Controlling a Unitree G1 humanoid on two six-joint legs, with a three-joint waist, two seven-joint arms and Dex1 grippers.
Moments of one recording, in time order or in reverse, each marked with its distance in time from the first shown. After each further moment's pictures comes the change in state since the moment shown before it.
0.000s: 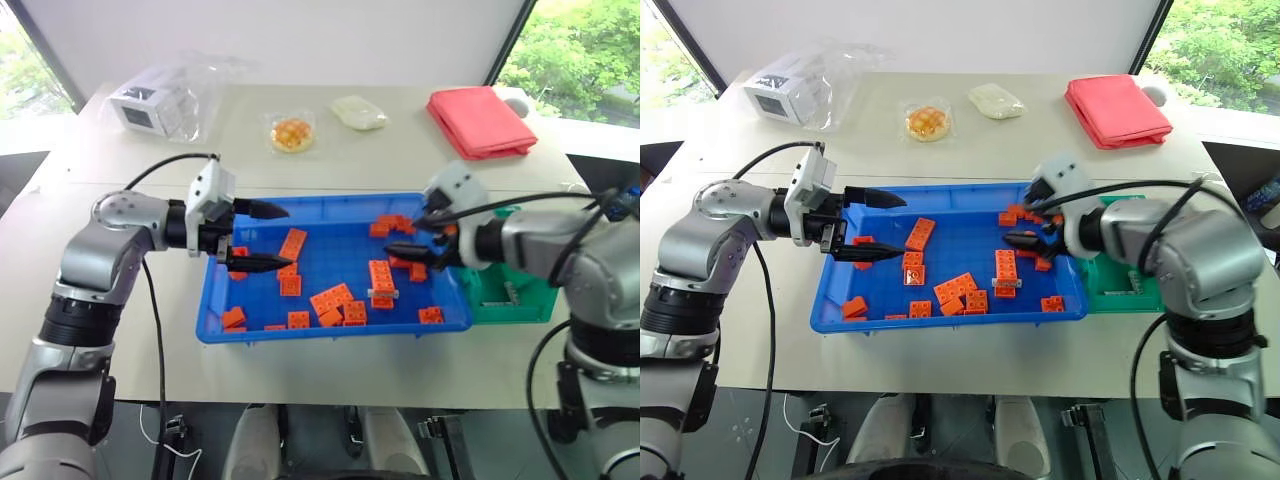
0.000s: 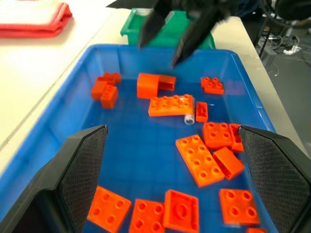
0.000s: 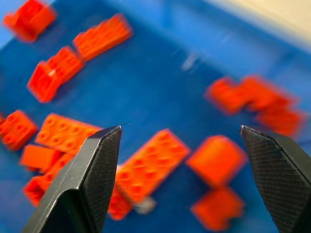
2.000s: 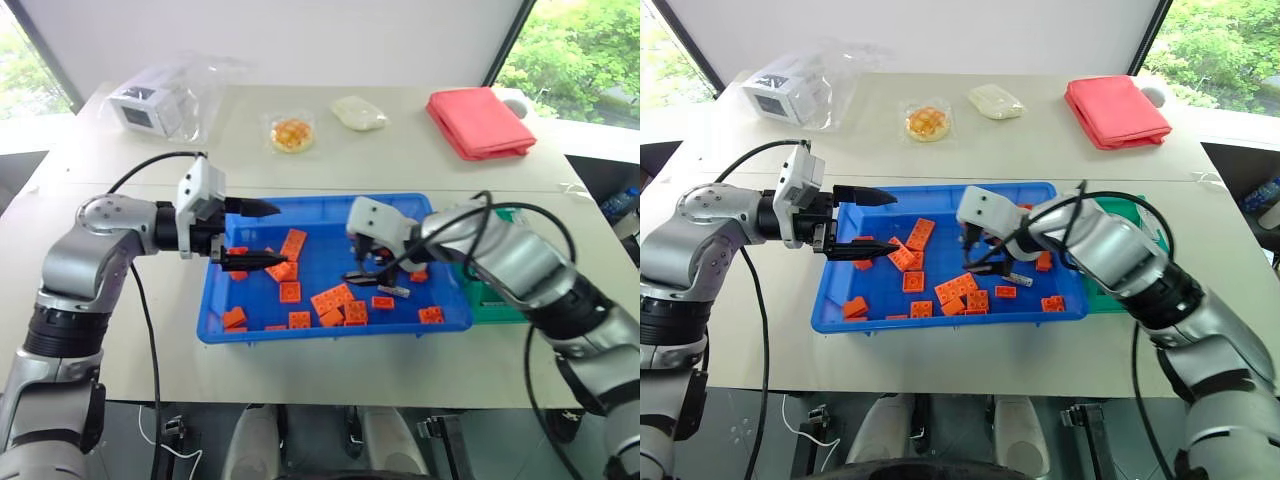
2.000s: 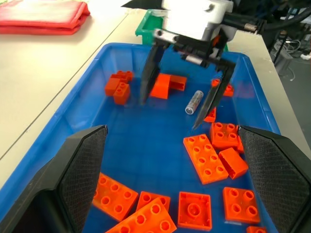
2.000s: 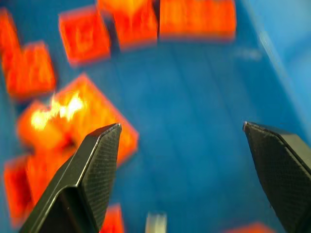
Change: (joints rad) left arm 0.027 0.032 0.051 -0.078 -0.026 0.066 0.066; right arm -0.176 -0.196 0.568 0.222 -0.208 -0.603 0.318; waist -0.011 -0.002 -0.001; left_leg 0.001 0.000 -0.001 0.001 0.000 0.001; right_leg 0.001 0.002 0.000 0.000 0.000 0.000
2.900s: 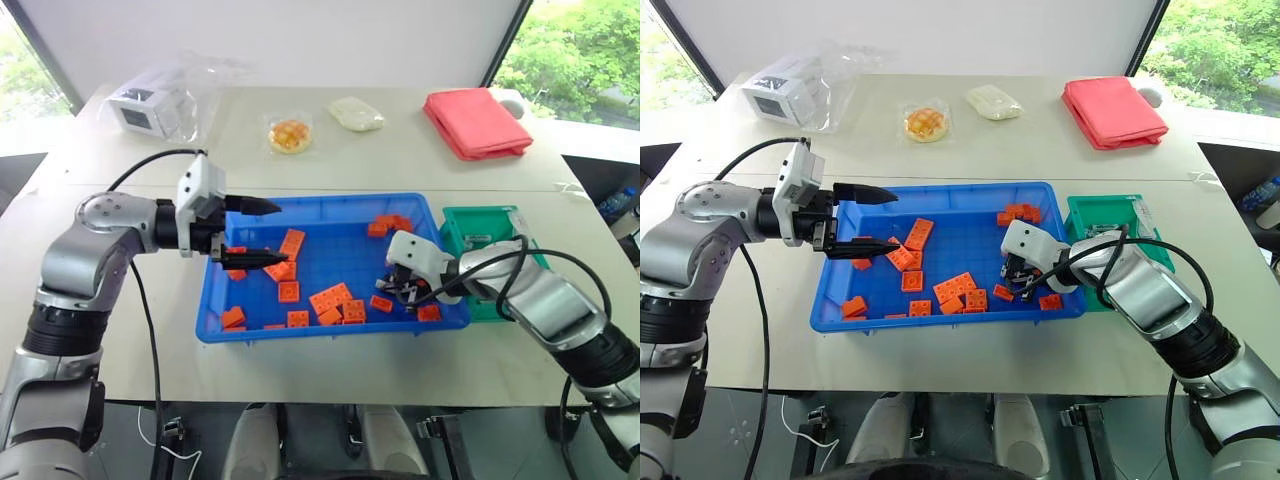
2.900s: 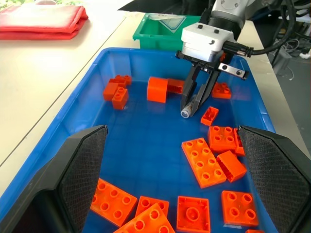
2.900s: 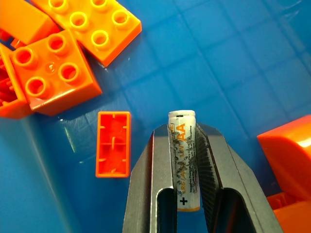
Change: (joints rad) left arm -0.023 0.004 -0.006 0.012 -0.006 -0.008 -0.014; right arm 0.266 -0.019 -0.154 0.000 -0.076 -0.057 0.014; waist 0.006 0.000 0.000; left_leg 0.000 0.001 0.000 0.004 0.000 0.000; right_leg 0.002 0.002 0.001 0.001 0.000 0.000
